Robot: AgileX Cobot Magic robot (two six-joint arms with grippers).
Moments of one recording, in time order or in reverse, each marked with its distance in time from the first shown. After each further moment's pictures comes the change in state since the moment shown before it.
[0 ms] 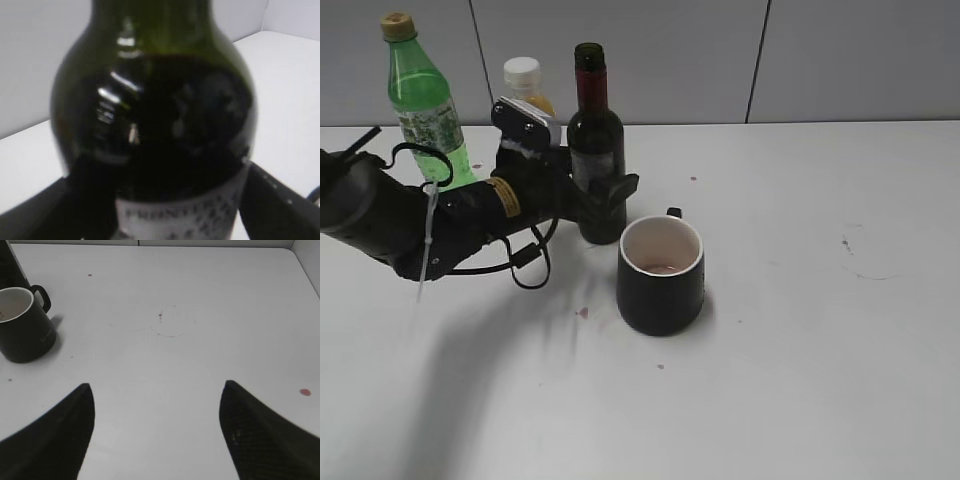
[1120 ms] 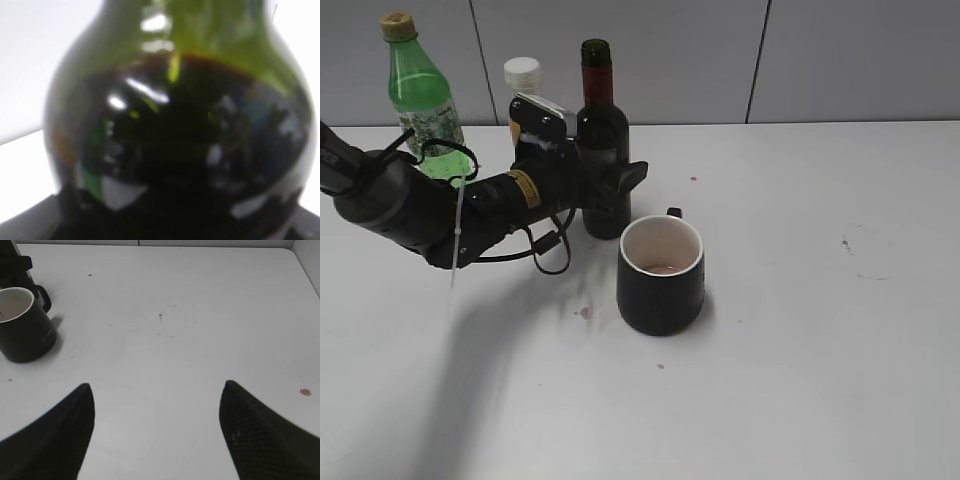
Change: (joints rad) left arm -0.010 0.089 -0.136 -0.003 0.015 -0.050; right arm 0.000 0.000 0.000 0.000 0.000 0.000
